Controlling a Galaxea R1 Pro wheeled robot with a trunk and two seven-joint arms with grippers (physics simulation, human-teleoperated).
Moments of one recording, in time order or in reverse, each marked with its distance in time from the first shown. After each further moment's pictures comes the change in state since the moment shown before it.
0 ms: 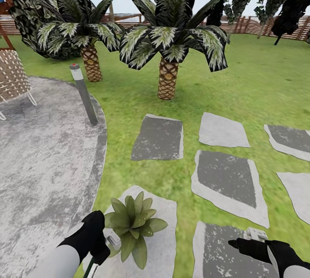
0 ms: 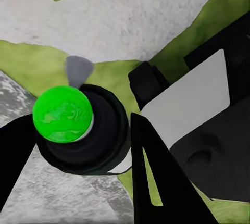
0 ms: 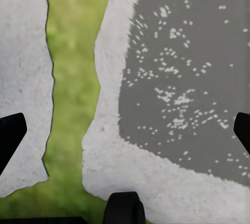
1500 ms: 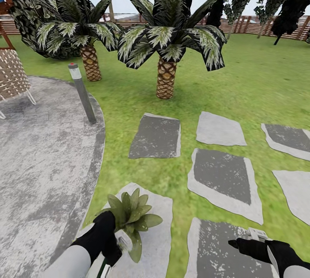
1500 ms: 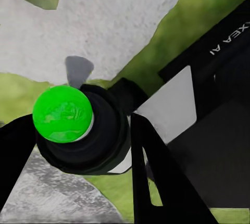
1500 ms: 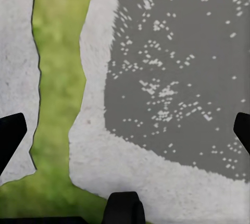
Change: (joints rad) left arm 0.000 -0.079 0.001 0.007 -0.013 -0.002 -0.001; right arm 0.000 0.000 0.000 0.000 0.001 0.000 0.000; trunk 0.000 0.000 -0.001
